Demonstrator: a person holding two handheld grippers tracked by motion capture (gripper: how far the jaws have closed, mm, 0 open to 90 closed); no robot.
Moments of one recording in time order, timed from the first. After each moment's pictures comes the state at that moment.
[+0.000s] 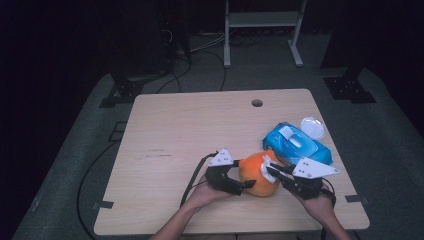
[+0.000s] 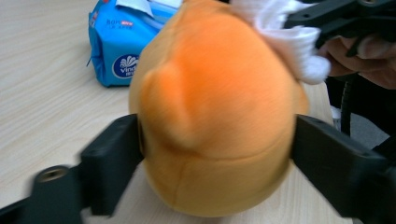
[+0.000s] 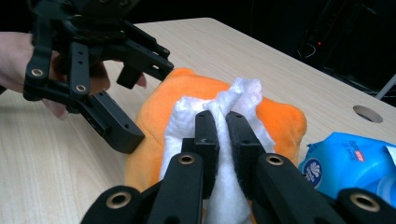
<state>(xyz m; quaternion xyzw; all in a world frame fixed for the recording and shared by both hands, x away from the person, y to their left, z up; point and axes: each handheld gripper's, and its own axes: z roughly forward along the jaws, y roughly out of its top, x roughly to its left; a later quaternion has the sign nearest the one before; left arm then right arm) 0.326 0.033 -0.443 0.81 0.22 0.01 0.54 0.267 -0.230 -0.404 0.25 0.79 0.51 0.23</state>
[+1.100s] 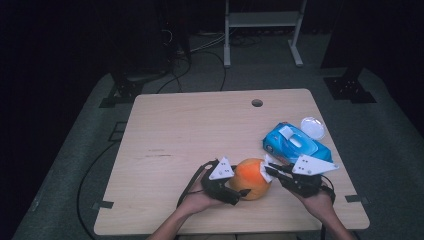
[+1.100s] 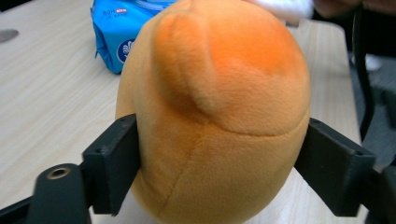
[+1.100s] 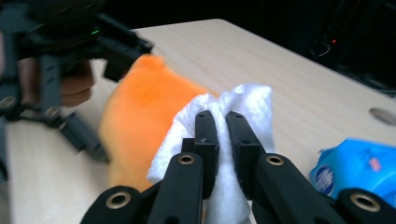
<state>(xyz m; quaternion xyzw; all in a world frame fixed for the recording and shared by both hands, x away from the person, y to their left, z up) 0.298 0.041 -0.431 0.85 0.16 0.09 0.49 0.270 -0.228 -0.400 0.24 0.80 0.51 0.20</state>
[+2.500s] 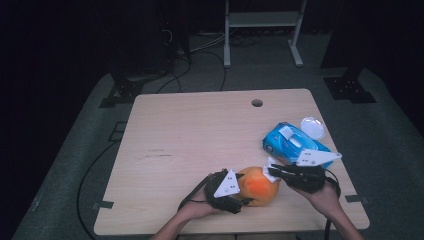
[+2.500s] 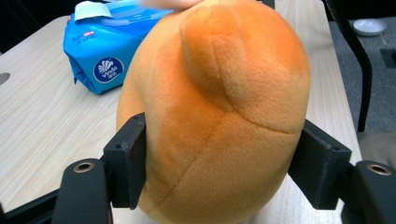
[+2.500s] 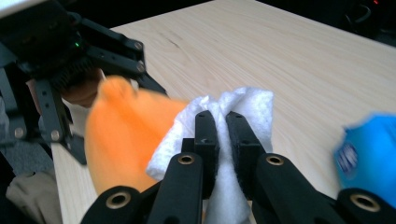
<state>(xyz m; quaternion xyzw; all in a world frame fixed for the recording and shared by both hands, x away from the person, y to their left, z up) 0.275 0.033 -0.437 0.86 0.07 0.15 0.48 0.282 -0.242 -0.393 0.27 0.81 0.50 0.13</state>
